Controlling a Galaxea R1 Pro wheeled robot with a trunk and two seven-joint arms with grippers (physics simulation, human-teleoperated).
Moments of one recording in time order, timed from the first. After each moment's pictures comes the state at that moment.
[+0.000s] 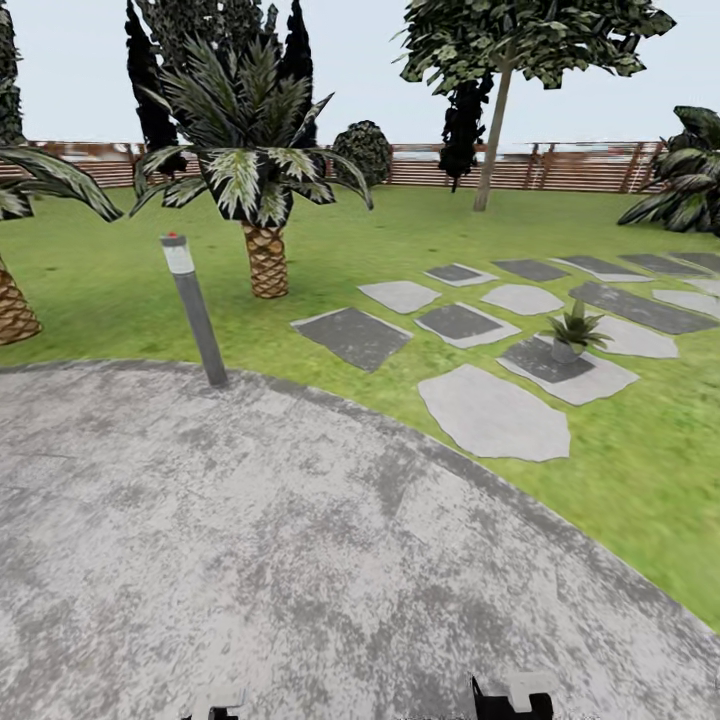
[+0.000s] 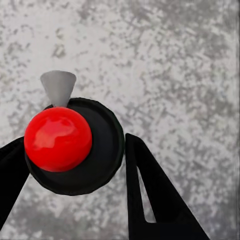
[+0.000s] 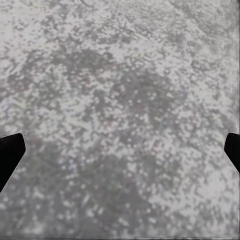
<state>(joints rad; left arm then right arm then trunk) -0.41 0.03 0.13 -0.05 -0.09 -0.30 -0.05 -0.40 -0.03 0.27 -0.06 -0.17 -0.55 -0.09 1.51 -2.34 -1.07</state>
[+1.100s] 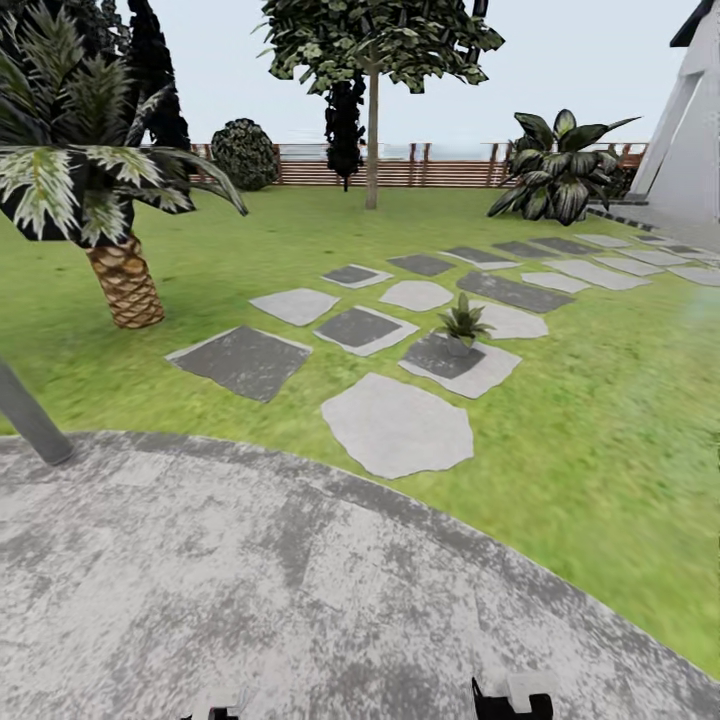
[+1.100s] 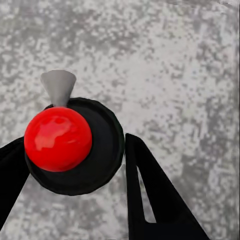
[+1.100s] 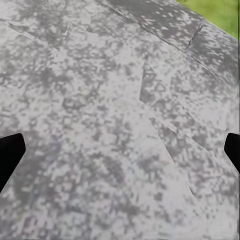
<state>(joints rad) -0.41 0.03 0.13 -0.05 -0.09 -0.30 -0.06 -0.40 -0.03 0.27 -0.06 -0.17 -0.55 -0.10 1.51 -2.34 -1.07</state>
